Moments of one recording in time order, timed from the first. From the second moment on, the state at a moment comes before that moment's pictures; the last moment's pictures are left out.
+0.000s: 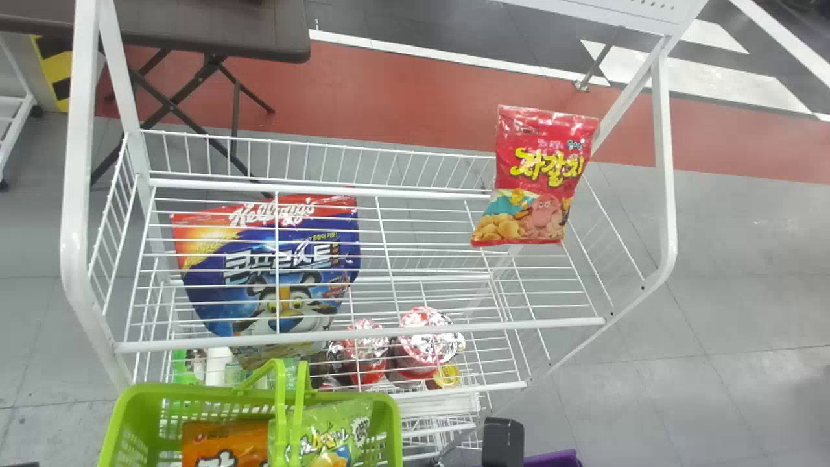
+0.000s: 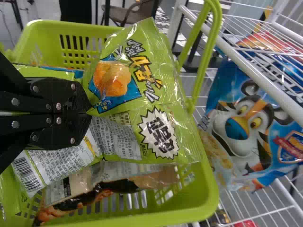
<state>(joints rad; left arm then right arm) 0.72 0.07 -0.01 -2.15 0.18 0.87 -1.24 0.76 0.00 -0.17 -2.19 -0.58 1.07 0.38</state>
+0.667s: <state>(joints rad) 0.71 0.06 -0.01 -2.14 0.18 0.86 -1.24 0.80 0.00 -0.18 -2.30 -0.46 1.06 0.37</state>
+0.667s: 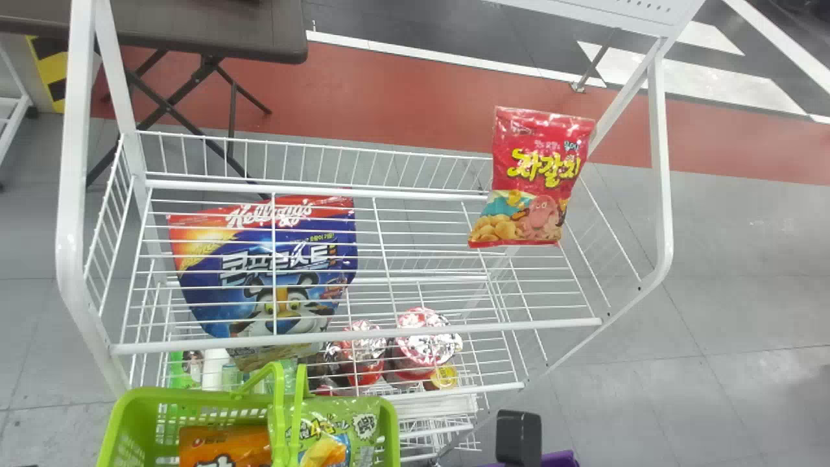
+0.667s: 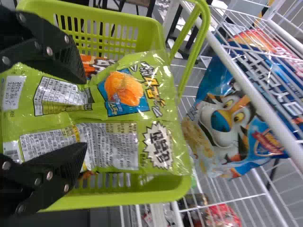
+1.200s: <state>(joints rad) 0.71 0.07 -0.02 -2.14 0.18 0.86 -1.24 0.64 0.00 -0.17 -2.28 -0.24 0.45 0.31</state>
